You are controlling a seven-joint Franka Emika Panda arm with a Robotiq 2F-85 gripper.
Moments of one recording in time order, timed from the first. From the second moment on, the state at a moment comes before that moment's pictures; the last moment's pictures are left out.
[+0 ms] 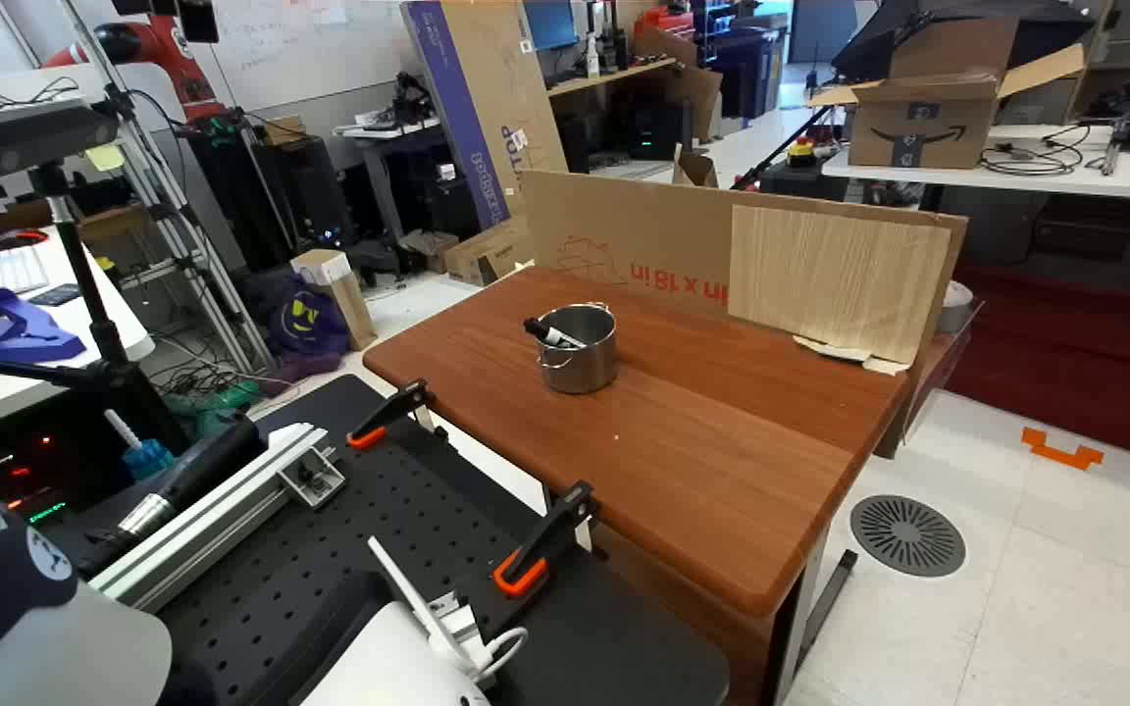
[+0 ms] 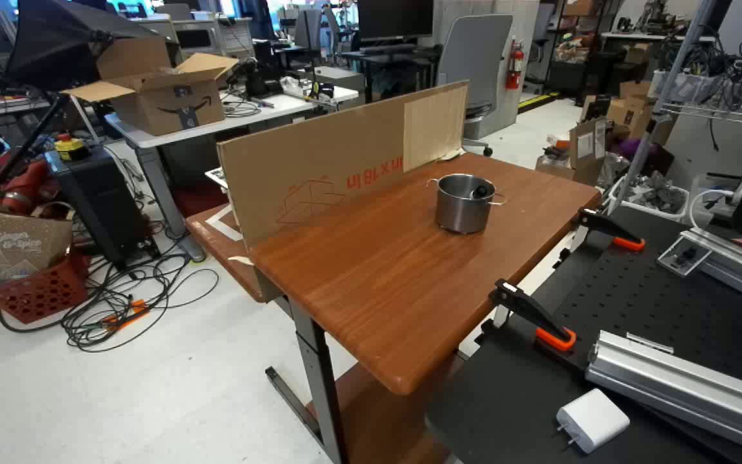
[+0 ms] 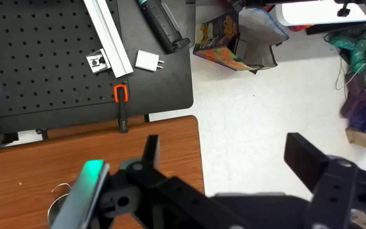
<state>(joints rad) 0.20 -0.68 0.14 -2.47 0.38 1.71 0.25</state>
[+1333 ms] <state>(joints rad) 0.01 -0.45 0.07 -2.52 0.39 1.97 0.29</state>
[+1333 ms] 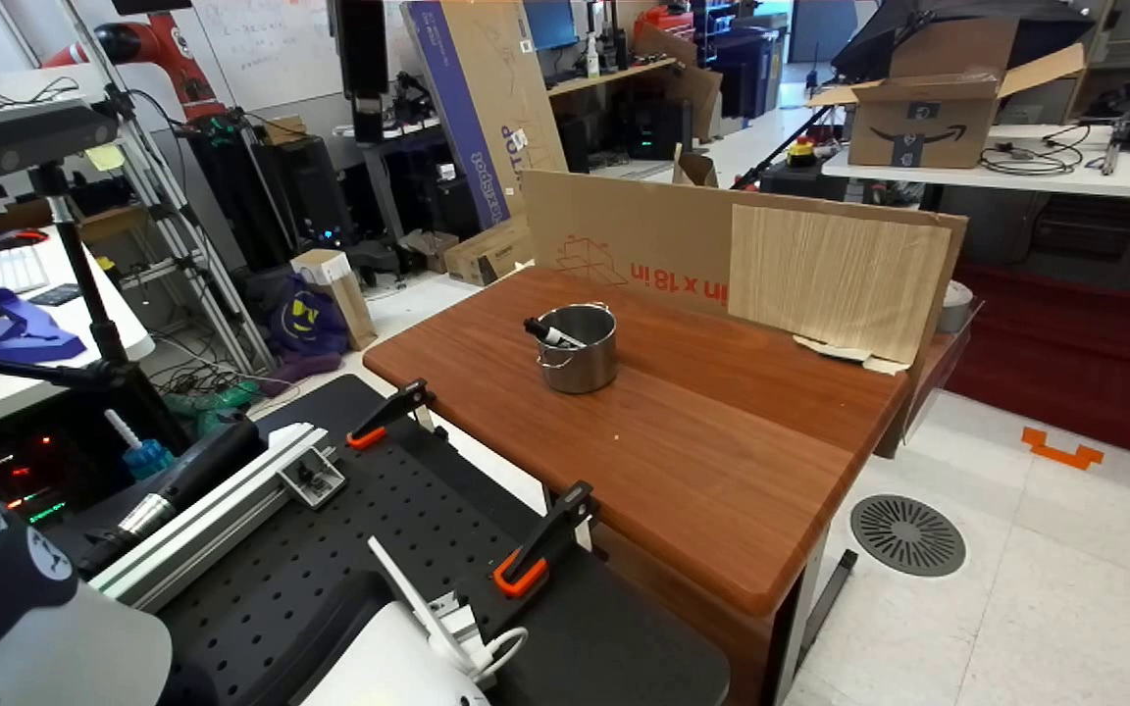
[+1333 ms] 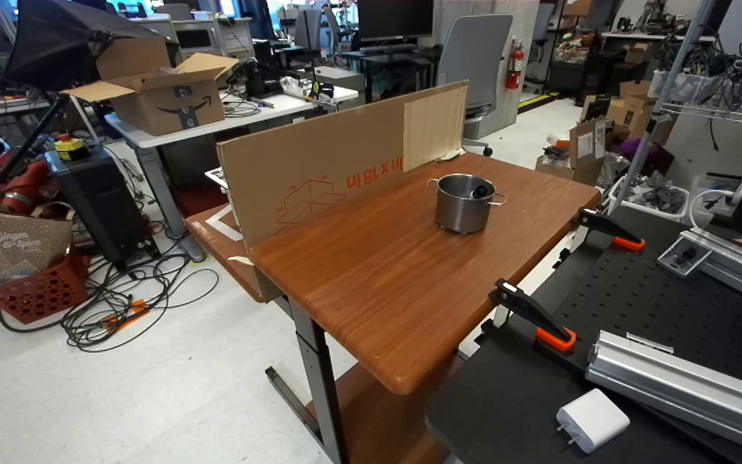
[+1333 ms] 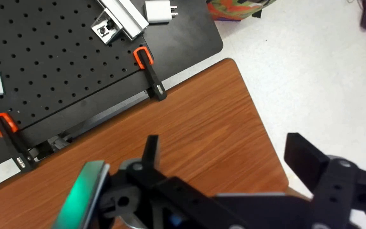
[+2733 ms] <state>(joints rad) 0.00 0.18 0.03 -2.38 0.28 2.44 0.74</state>
